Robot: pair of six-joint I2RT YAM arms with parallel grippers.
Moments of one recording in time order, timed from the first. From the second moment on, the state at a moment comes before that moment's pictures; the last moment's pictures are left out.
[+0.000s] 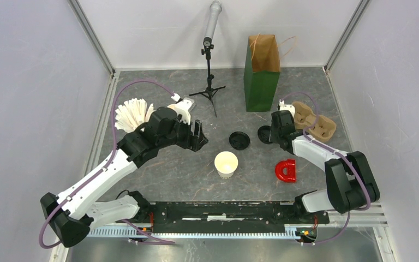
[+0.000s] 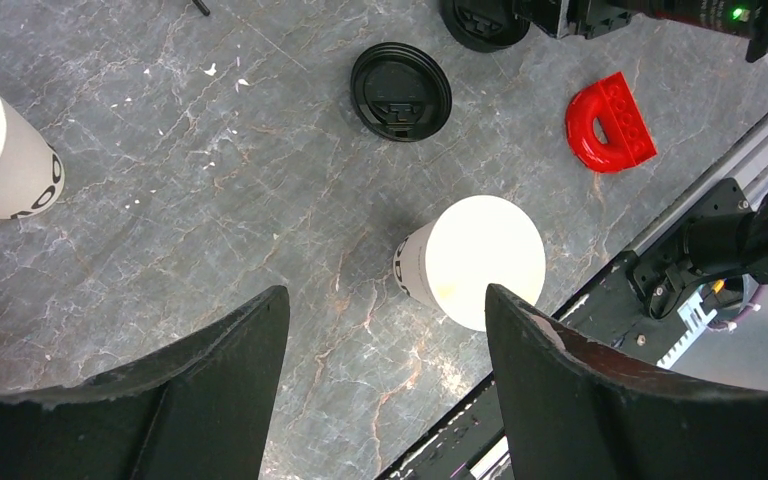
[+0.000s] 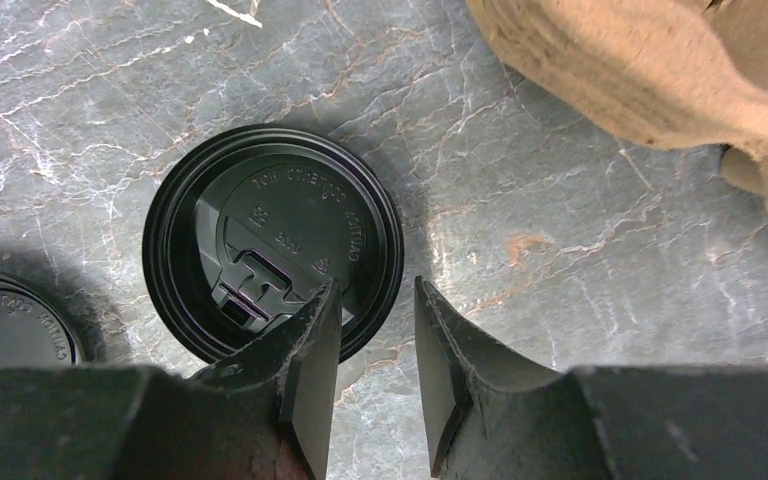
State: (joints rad) left arm -0.73 1.03 1.02 -0.55 0.08 -0.32; right arm 0.31 1.40 0.68 -0.14 0.35 0.34
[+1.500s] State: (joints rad) left arm -1.14 1.12 0.93 -0.18 0.18 0.68; right arm 0.40 0.85 0.68 -0.18 -0.18 0.47
